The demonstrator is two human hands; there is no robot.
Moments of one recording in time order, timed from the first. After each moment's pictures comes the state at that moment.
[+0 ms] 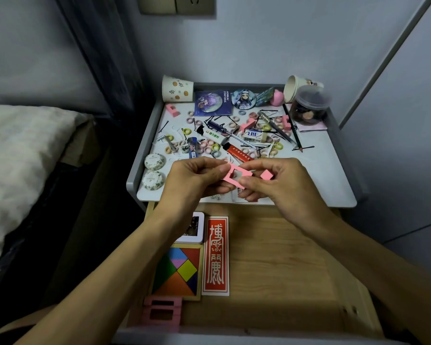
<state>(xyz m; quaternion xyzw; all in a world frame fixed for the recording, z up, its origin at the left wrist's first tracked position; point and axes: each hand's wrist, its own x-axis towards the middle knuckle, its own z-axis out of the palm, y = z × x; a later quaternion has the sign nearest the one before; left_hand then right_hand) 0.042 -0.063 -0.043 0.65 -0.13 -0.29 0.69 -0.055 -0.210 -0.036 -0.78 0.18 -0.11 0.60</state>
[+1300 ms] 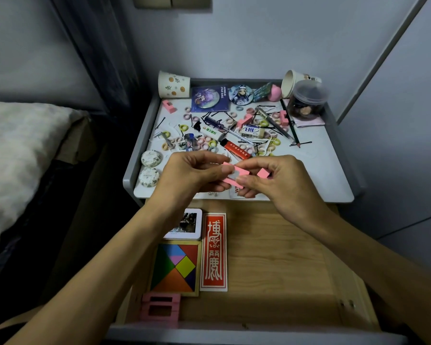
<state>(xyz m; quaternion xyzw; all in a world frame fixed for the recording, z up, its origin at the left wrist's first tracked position) 0.046 -0.058 -0.035 0.68 -0.20 -0.30 0.65 -0.058 -0.214 -0.041 -0.83 0.12 -0.12 0.53</state>
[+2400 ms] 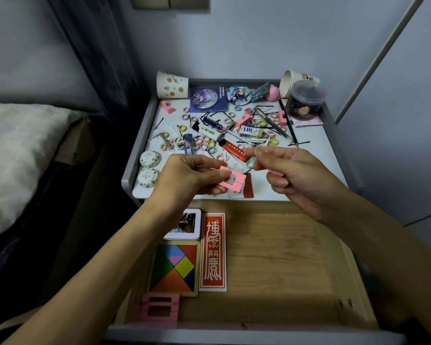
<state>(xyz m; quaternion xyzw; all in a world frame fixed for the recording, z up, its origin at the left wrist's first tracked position) 0.045 -0.058 -0.033 0.70 -0.17 -0.32 0.62 -0.059 -0.239 -0.027 -0.62 0.21 -0.03 0.75</state>
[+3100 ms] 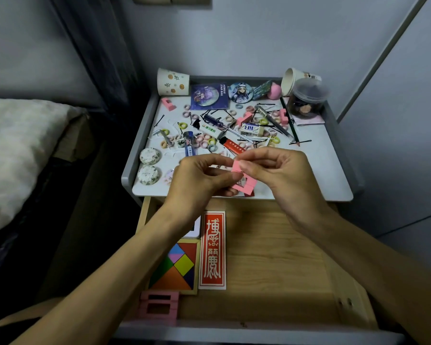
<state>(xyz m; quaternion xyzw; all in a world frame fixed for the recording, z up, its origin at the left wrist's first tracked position) 0.030 -0.068 -0.040 0.70 -0.21 -0.29 0.62 -0.056 -0.209 -0.039 -0.72 0.18 -0.18 0.65</state>
